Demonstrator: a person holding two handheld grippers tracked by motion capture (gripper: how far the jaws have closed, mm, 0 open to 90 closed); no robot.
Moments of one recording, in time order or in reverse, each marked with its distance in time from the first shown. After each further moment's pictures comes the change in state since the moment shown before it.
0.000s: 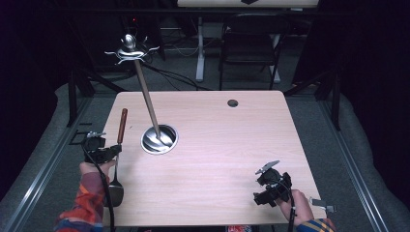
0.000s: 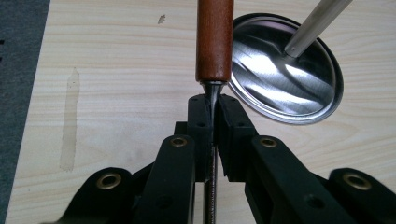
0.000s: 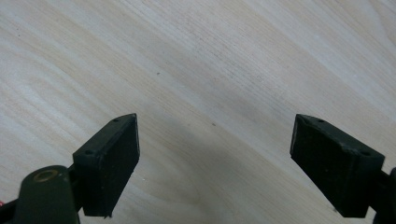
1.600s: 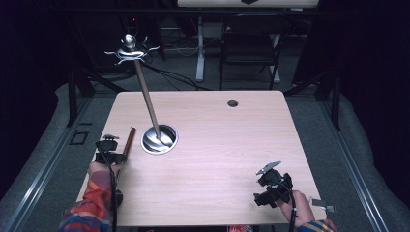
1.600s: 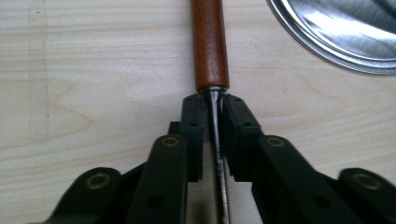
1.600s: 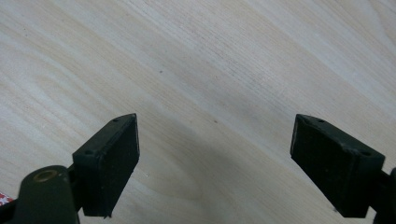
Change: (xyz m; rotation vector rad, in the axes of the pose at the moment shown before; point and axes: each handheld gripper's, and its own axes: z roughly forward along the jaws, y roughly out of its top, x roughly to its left) left arm -0.001 -0.008 0.047 0.275 0.101 0.022; right arm 0.001 -0.003 -0.002 -0.014 0.001 0.008
